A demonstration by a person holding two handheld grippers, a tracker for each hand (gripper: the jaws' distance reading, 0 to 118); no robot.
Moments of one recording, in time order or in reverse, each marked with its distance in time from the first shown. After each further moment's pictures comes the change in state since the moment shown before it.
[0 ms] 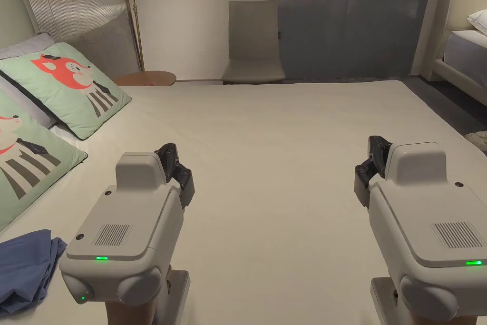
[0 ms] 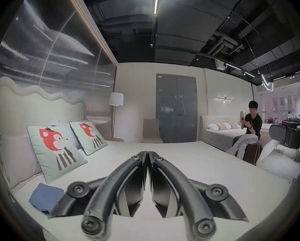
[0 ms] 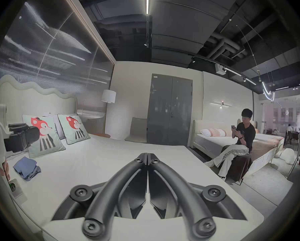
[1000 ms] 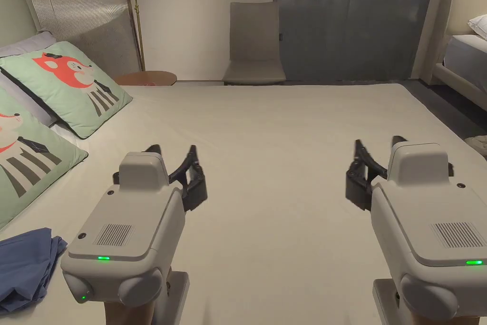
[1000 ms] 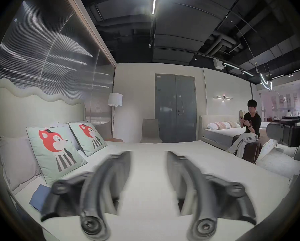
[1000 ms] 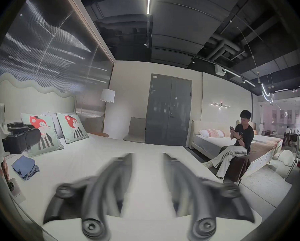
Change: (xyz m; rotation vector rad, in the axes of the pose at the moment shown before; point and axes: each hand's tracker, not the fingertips) left arm -0.004 0.000 0.001 -0.004 -0.012 -0.008; right arm -0.002 0.002 0.001 -0.009 -0.015 0.014
